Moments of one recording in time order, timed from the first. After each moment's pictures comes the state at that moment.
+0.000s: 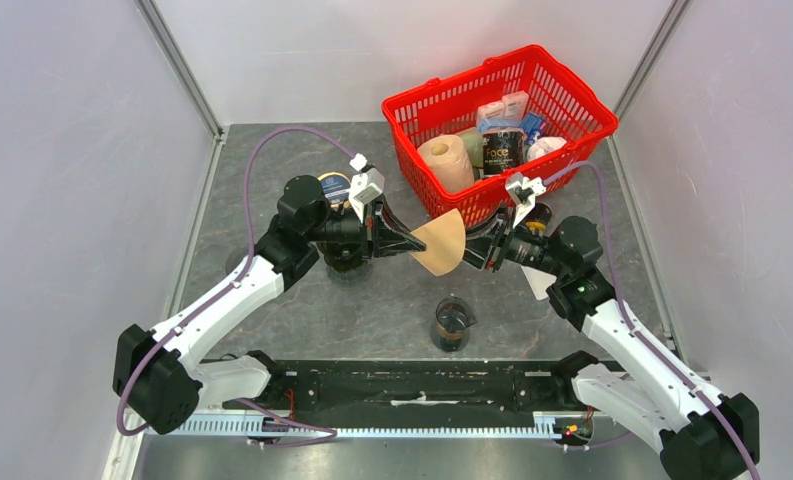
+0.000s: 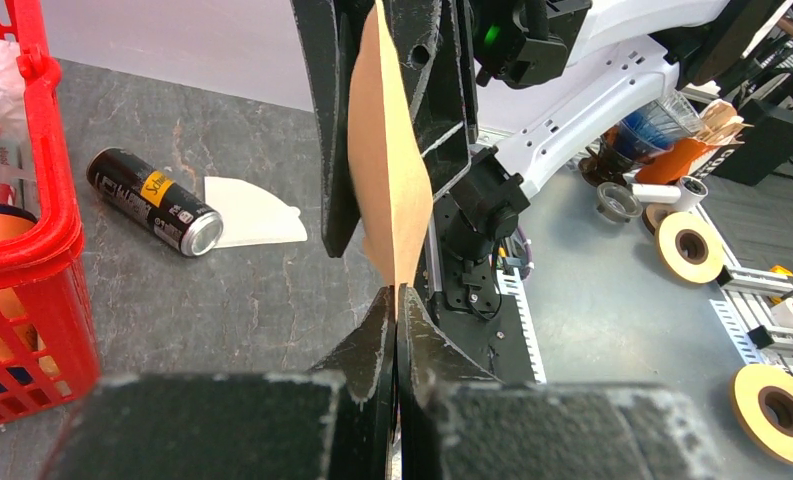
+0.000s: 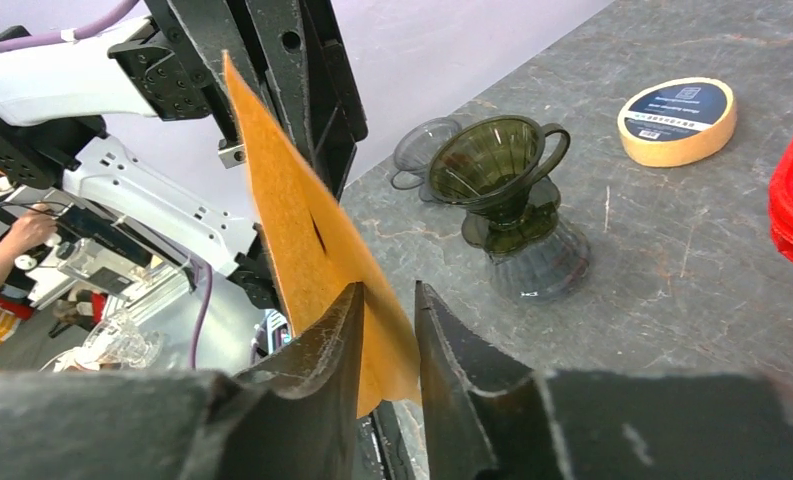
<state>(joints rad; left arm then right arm) -0.60 1.18 0.93 0.26 1.00 -0.24 0.46 0.87 0.63 0.36 -0.75 0.56</state>
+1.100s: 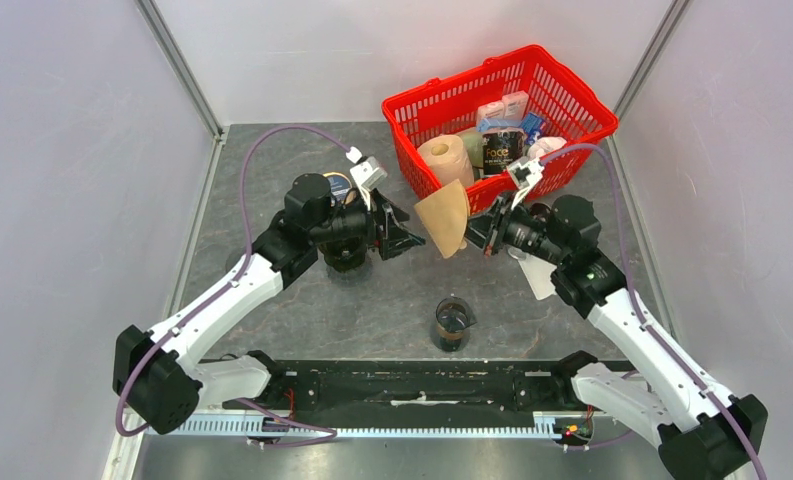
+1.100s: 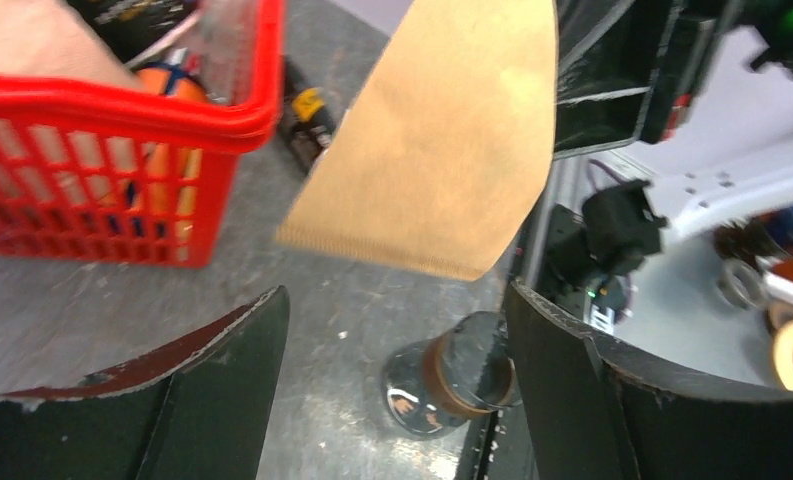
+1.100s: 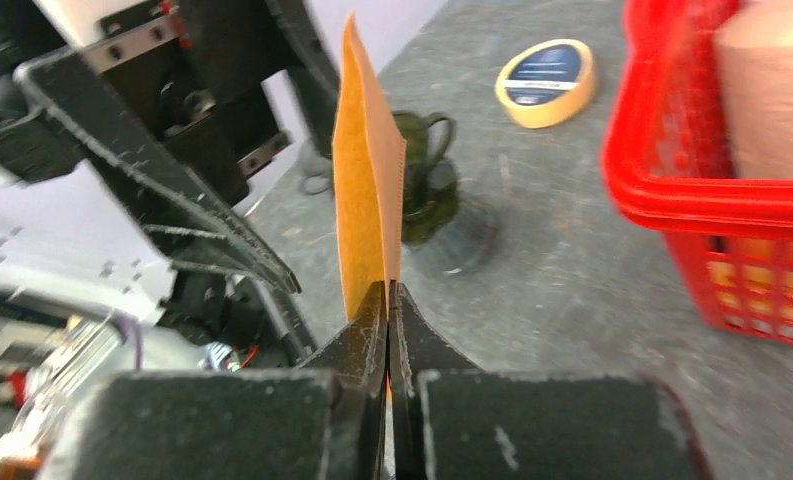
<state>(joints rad) -0.60 1.18 0.95 0.07 0.69 -0.23 0.46 0.89 0.78 0.06 -0.58 0.48</state>
